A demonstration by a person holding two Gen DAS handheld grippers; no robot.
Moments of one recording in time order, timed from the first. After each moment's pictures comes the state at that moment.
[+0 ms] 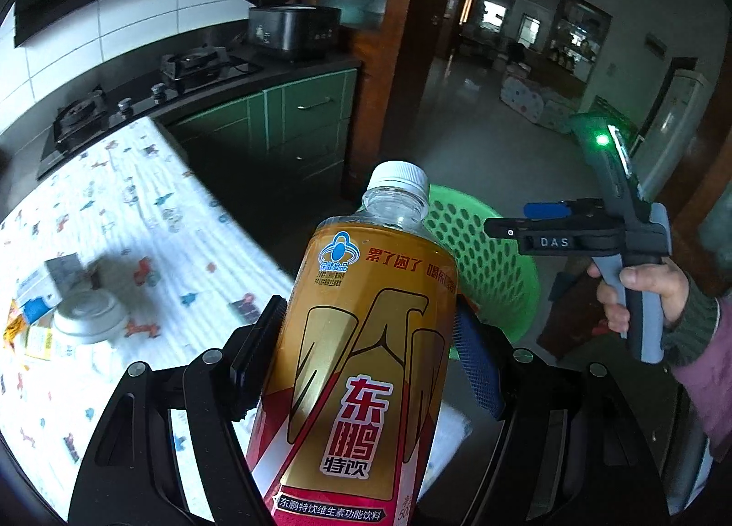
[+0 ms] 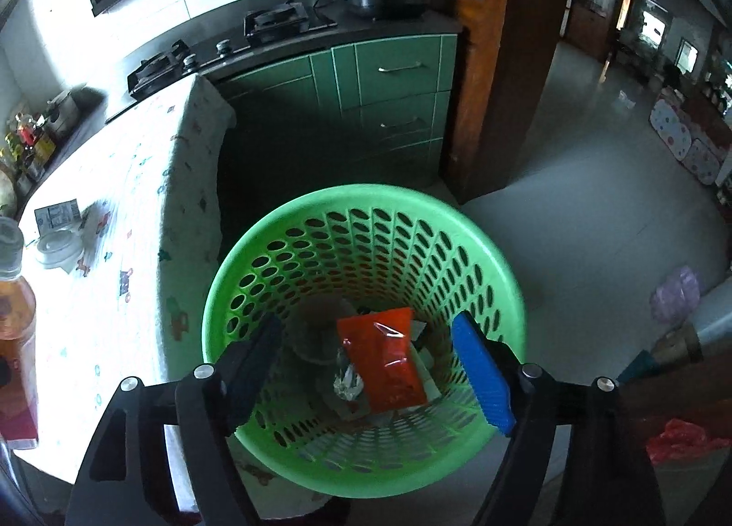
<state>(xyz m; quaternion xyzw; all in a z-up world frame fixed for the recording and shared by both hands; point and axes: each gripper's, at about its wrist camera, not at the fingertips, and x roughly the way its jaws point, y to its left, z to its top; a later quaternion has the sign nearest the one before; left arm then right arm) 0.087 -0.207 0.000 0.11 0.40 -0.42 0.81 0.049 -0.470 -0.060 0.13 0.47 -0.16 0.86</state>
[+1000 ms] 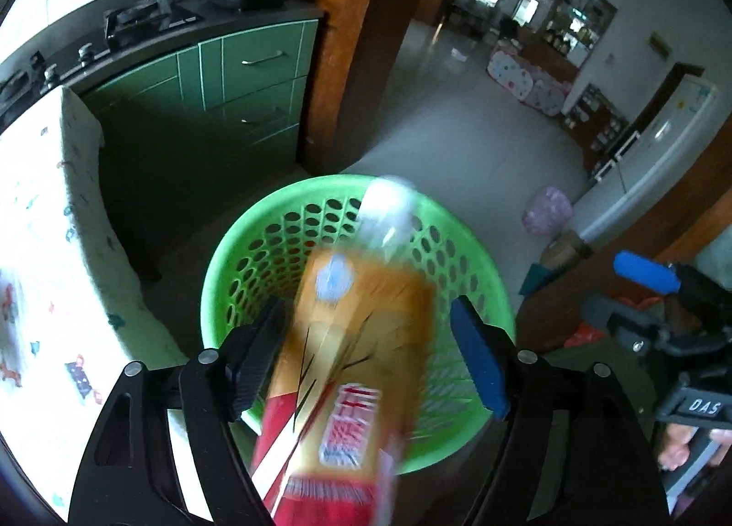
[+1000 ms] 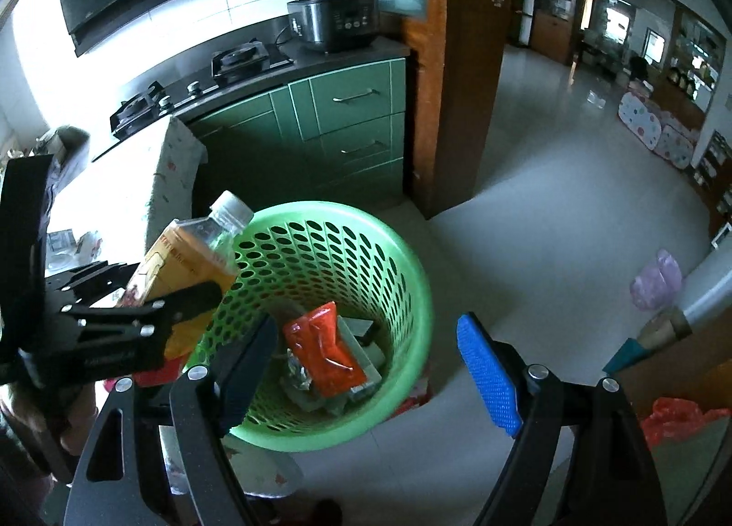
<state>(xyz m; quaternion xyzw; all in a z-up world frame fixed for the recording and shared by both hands) 0.107 -0.356 -0.055 0.09 0.47 -0.44 0.76 -0.030 -0.501 -0.030 0.14 0.43 -0.21 0.87</state>
